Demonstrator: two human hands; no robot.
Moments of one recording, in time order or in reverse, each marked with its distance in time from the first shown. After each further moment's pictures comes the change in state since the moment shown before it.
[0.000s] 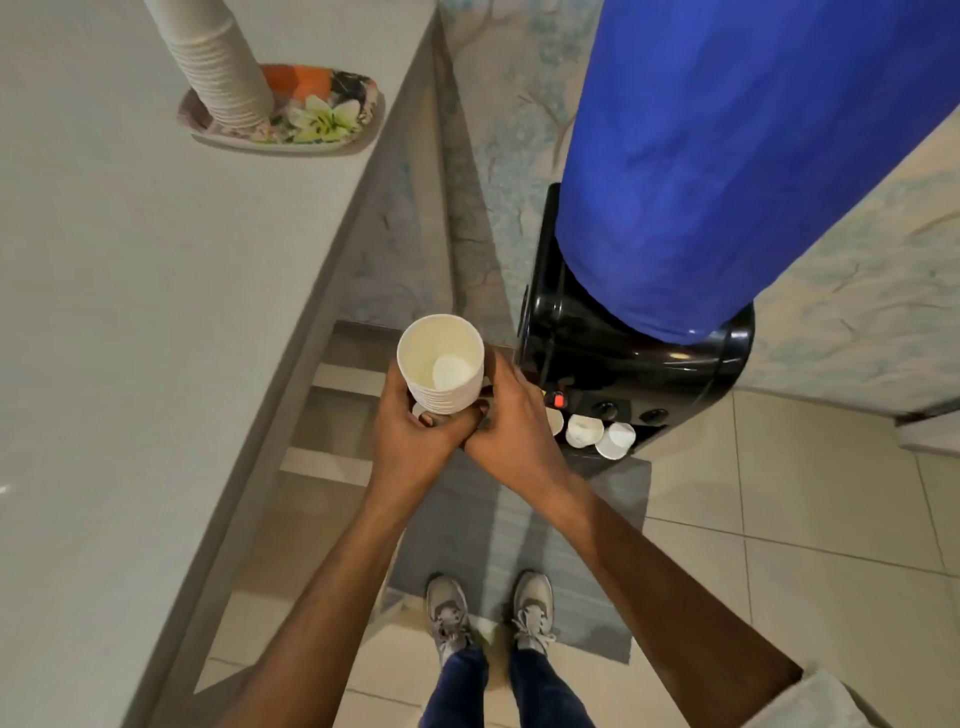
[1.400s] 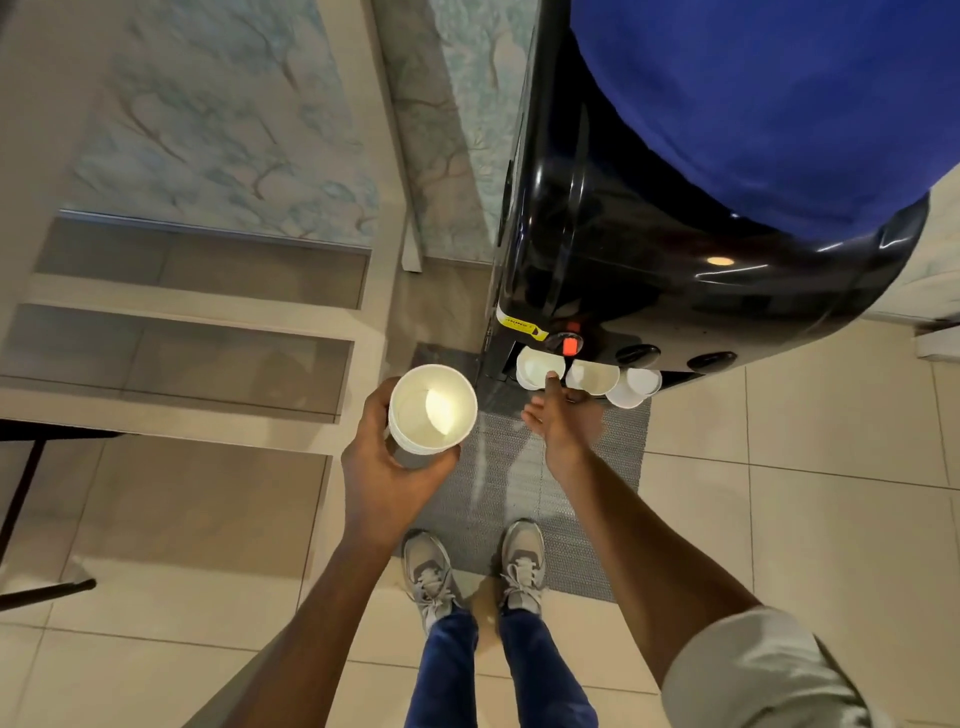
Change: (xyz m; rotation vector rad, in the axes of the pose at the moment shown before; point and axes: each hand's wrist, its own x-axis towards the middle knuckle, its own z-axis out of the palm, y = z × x) left_hand 0.015 -0.236 0.027 0.286 -0.104 -0.063; right_hand -0.007 0.316 0.075 0.546 0.632 1.143
